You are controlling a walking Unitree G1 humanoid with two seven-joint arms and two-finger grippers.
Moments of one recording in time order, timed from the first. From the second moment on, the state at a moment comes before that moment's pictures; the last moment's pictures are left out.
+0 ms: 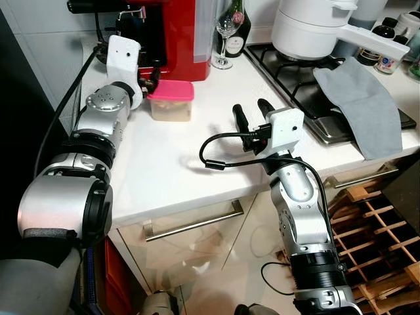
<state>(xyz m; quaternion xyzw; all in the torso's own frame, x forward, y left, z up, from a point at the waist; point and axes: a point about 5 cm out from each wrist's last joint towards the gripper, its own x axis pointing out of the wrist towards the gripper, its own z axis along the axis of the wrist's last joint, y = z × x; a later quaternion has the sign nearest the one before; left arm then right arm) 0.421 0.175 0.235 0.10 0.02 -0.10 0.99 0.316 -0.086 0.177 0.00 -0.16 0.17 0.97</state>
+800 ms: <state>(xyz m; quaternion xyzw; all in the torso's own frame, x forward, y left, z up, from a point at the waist) 0.375 0.163 0.282 0.05 -0.08 -0.23 0.97 0.325 -0.100 0.191 -0.02 -0.17 0.25 0.95</state>
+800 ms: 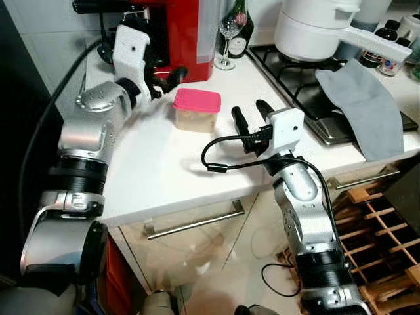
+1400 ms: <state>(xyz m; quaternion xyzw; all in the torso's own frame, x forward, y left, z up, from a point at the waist) 0.343 0.160 0.284 0.05 -0.14 -0.25 0.96 0.358 -0.135 0.208 0.01 -0.05 0.46 0.89</state>
